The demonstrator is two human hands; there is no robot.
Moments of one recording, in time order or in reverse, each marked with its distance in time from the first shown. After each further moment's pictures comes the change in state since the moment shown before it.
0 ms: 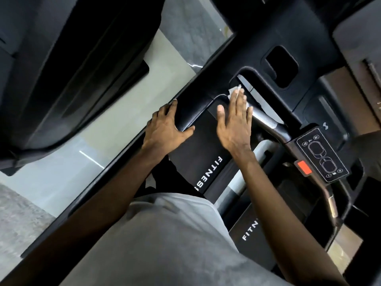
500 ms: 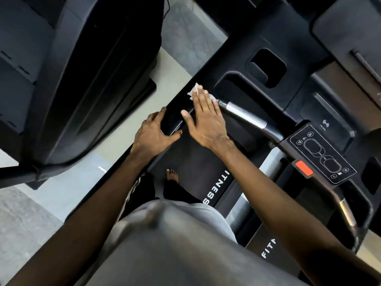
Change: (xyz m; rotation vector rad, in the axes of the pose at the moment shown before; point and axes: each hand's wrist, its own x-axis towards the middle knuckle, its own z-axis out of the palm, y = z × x) left_hand -0.003 0.006 -0.005 -0.034 0.018 -0.010; right_hand 0.015 -0.019 0.004 -0.059 -0.096 -0.349
